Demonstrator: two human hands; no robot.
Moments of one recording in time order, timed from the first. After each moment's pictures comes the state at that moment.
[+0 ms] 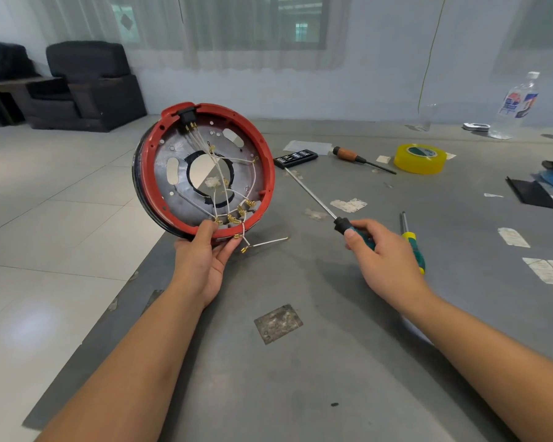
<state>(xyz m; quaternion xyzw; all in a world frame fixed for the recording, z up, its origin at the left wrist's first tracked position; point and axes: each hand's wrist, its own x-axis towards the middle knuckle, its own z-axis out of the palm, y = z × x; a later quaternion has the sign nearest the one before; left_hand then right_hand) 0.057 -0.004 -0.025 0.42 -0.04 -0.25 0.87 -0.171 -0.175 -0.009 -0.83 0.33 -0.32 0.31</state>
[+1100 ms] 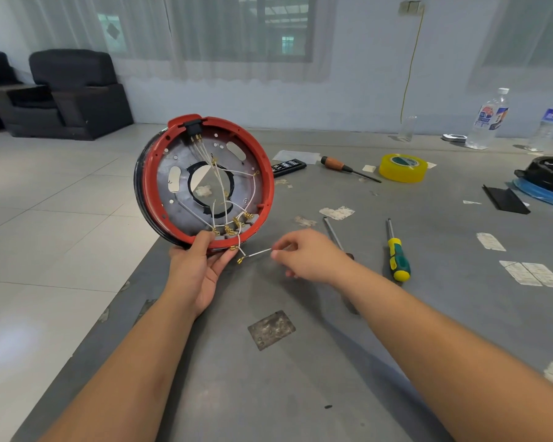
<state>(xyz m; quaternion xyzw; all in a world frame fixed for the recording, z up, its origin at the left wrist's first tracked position) 0.057 -0.002 -0.026 0.44 -0.06 -0.27 0.86 -0.096 -0.136 0.024 -0.87 0.30 -0.08 0.38</state>
